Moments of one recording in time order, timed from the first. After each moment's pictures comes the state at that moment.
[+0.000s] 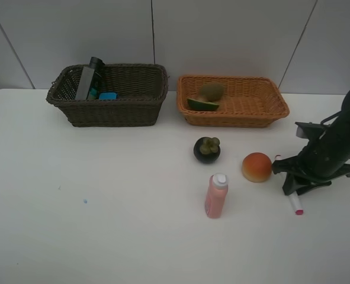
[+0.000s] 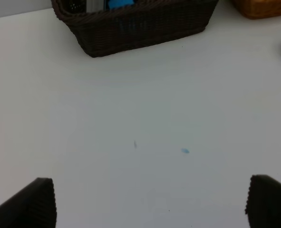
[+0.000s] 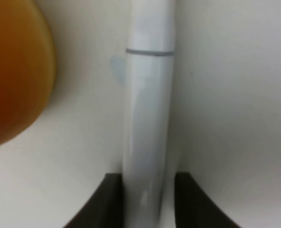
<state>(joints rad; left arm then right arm) -0.09 -0.01 -0.51 -0.14 1.07 0.17 0.04 1.82 -0.77 0.15 0.58 -0.17</state>
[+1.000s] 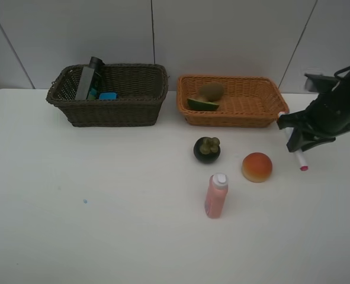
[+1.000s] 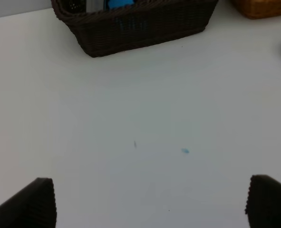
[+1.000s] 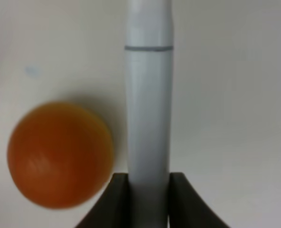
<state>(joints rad) -0.09 -0.01 -0.51 -0.14 1.07 0.17 0.04 1.69 -1.01 0.14 0.75 -0.17</state>
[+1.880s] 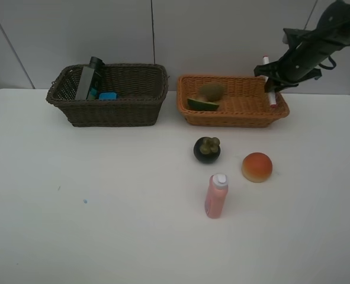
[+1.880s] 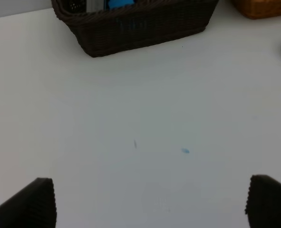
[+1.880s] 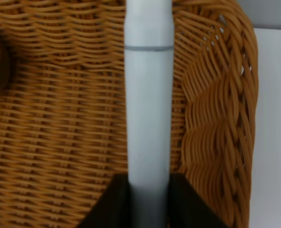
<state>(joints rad) -0.09 -0.01 -0.51 -0.14 1.07 0.17 0.04 2.12 -1.61 0.13 0.63 -0.17</state>
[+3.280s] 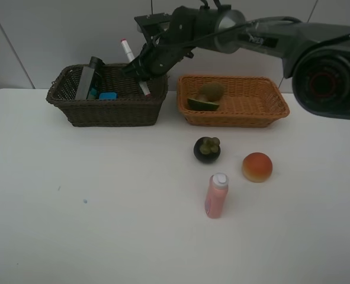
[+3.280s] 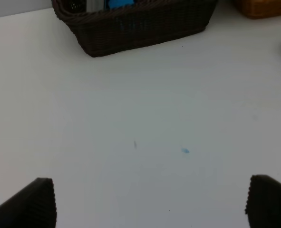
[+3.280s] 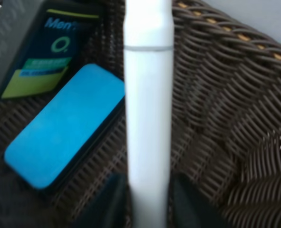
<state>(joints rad) -0.09 -0.01 -0.51 -0.14 1.07 0.17 0.61 2.44 -2.16 0.15 0.57 -0.21</state>
